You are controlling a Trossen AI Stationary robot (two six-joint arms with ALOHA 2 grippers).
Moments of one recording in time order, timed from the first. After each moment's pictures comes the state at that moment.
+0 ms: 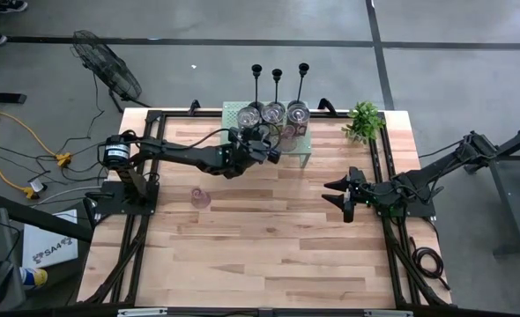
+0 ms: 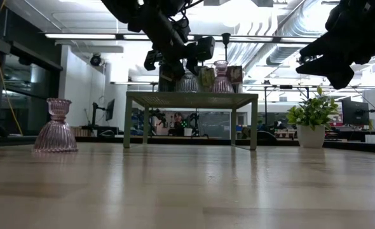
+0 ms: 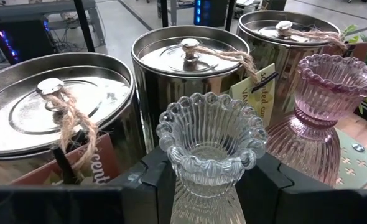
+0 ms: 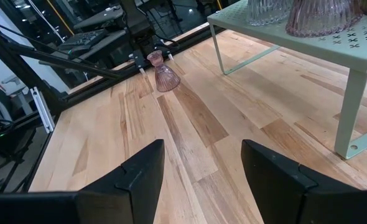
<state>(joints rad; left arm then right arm) 0.09 1.75 1.23 0.06 -0.90 -0.46 0.44 0.60 0.22 0.08 0.60 0.60</state>
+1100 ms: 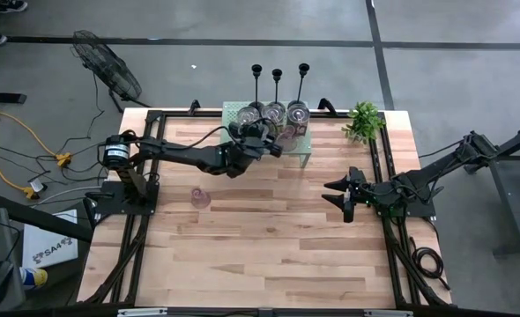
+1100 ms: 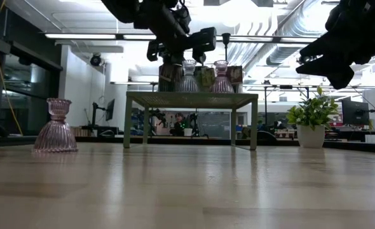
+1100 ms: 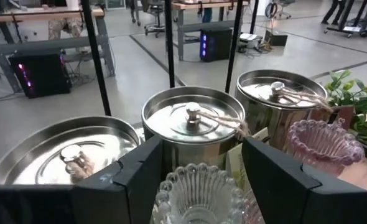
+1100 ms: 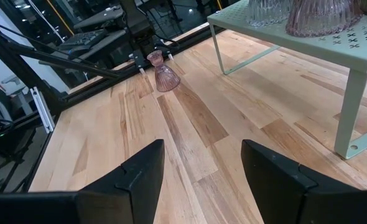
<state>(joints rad) 0.09 1.75 1.23 0.25 -0.98 -0.31 0.44 0.60 0.22 0.08 0.60 0.60</state>
